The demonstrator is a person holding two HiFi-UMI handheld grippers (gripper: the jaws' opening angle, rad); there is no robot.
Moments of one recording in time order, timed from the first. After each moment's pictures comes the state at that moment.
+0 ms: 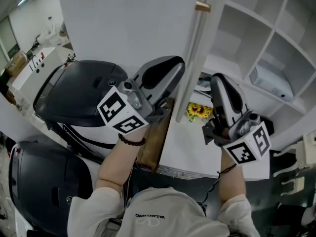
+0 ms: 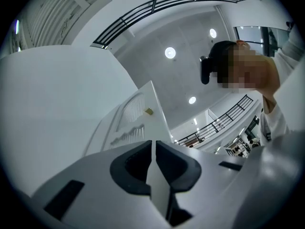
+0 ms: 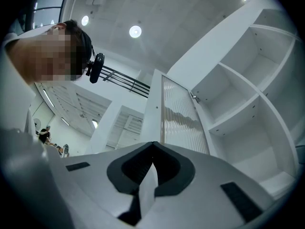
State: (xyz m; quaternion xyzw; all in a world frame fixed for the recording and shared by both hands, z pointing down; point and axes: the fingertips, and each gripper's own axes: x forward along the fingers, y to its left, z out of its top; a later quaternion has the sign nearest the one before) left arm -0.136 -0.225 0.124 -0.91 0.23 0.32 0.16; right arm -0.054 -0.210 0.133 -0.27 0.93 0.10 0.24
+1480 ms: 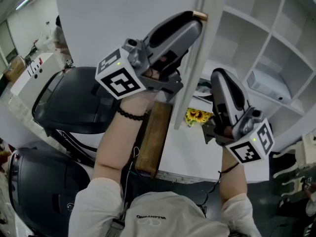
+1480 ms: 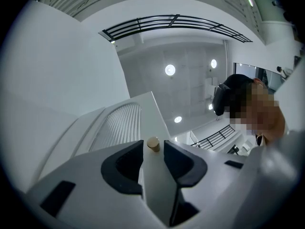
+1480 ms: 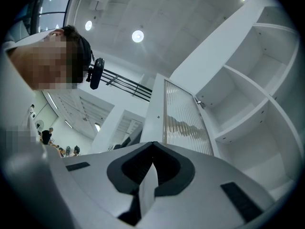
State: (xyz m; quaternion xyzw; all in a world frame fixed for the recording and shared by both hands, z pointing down) left arm -0.130 -0.232 0.018 -0.91 0.07 0.39 0.12; right arm -0.061 -0.205 0.101 -0.25 0.93 0.12 0.26
